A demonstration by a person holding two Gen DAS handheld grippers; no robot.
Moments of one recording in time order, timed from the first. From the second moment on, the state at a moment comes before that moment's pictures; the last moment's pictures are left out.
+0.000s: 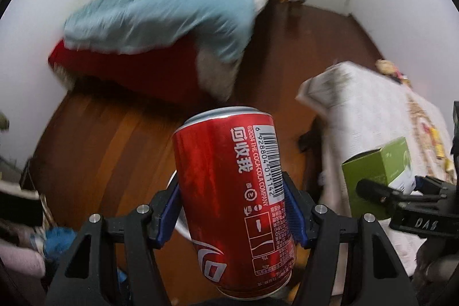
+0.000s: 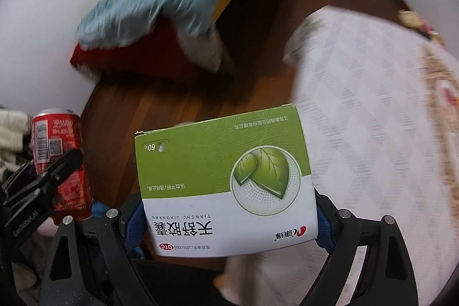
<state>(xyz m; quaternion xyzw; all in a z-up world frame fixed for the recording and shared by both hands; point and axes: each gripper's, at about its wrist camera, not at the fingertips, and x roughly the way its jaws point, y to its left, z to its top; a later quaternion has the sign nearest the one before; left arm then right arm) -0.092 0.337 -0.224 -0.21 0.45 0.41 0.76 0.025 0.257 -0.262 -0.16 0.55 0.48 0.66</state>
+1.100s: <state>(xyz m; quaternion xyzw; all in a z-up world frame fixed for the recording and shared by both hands) -0.181 0.447 -0.391 -0.30 0.52 0.48 0.64 -0.051 0.407 -0.455 -0.30 0.61 0.46 0.57</state>
